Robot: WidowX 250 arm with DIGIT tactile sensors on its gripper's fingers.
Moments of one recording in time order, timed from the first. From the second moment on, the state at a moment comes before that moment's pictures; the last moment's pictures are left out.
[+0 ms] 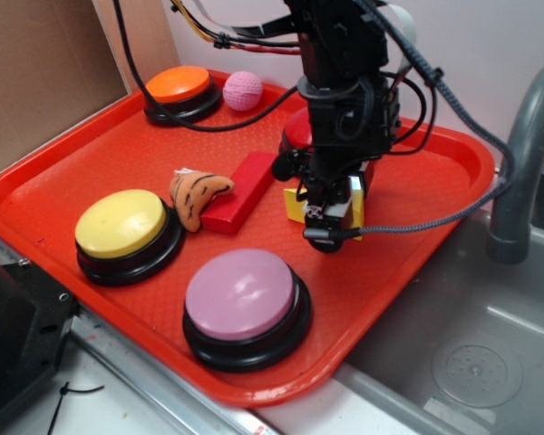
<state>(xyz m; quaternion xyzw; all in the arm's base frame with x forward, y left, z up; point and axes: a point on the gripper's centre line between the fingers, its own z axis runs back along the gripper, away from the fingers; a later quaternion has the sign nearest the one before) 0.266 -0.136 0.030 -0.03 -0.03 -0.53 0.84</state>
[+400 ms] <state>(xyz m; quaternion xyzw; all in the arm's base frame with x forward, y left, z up) 0.252 -0.080 0.092 0.01 0.01 -0.37 0.93</state>
